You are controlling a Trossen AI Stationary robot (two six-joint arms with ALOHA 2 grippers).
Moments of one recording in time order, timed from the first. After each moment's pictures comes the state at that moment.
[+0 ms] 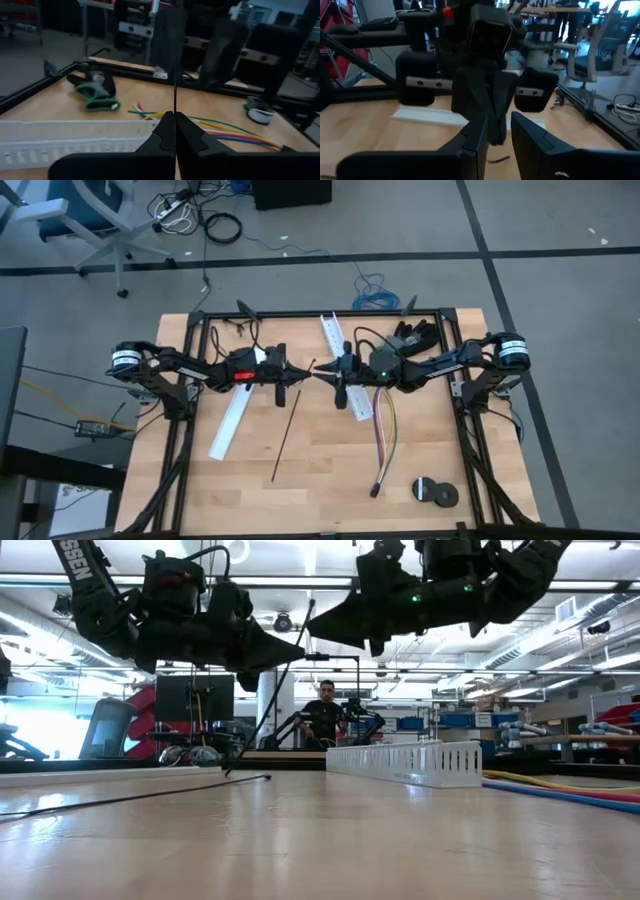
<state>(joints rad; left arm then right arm) 0.25 1.52 0.43 1.06 0.21 -0.17 -0.06 1.64 0.77 0.84 0.09 0.00</state>
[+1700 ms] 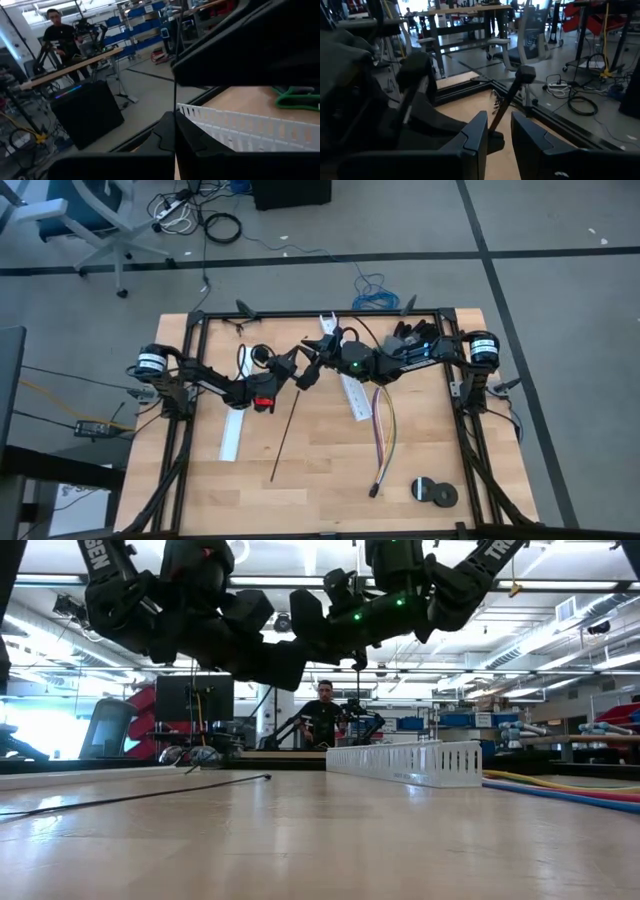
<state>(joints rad) -0.01 1.73 0.61 1.08 -1.07 0.21 -0.13 1.85 1.03 0.77 0.39 0.10</state>
